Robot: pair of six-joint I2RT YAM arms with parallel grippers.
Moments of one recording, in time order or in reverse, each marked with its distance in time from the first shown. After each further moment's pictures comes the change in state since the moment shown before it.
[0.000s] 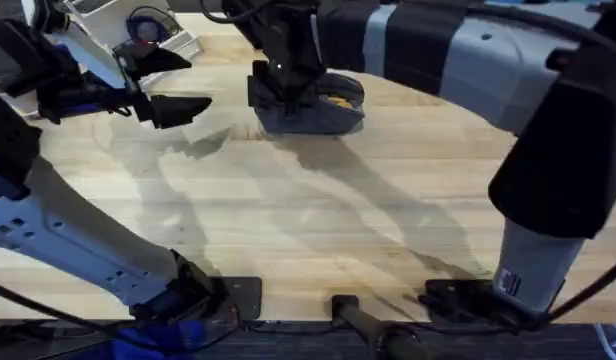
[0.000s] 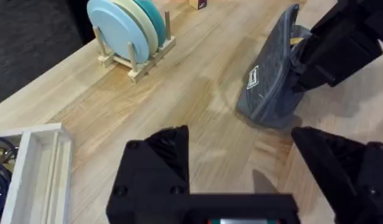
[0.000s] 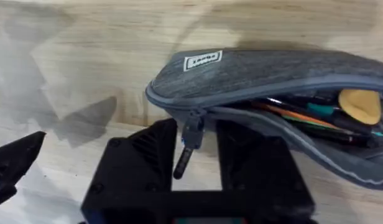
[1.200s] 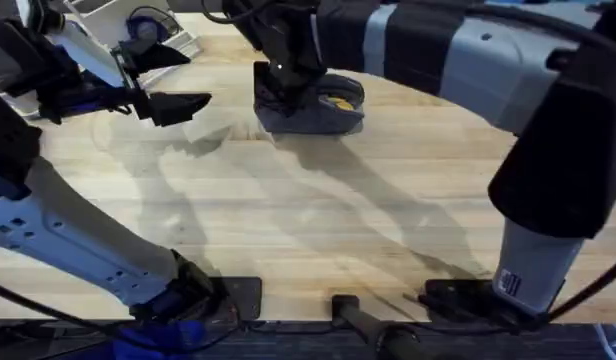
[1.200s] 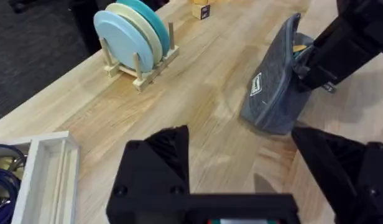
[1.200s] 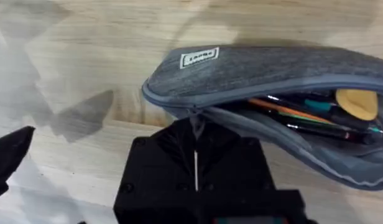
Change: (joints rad) left arm 0.000 0.000 0.000 0.020 0.036 0.000; right arm 0.000 0.000 0.001 -0.017 0.000 0.000
